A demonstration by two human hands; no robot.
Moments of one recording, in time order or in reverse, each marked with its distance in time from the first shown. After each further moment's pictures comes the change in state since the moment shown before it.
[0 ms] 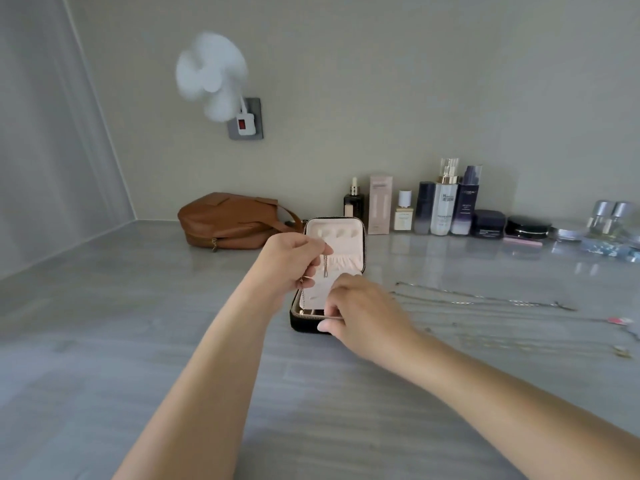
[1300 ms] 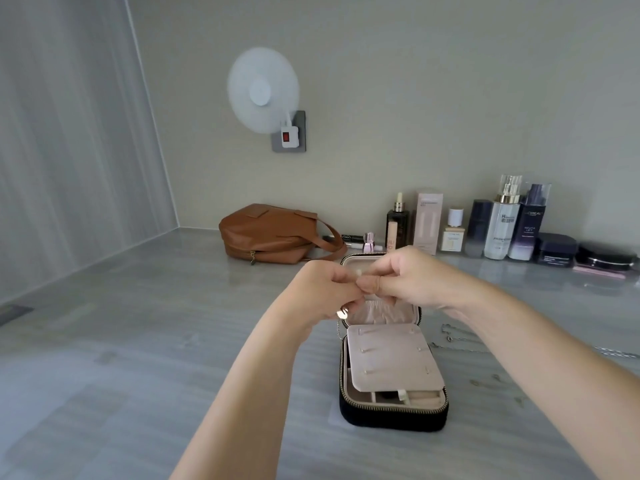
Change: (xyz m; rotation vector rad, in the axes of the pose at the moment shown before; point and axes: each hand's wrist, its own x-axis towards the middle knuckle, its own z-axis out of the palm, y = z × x) left_hand 0.004 -0.006 -0.022 0.228 -0.111 -0.008; right_hand 0.071 0.021 -0.038 0.637 -0.219 0.063
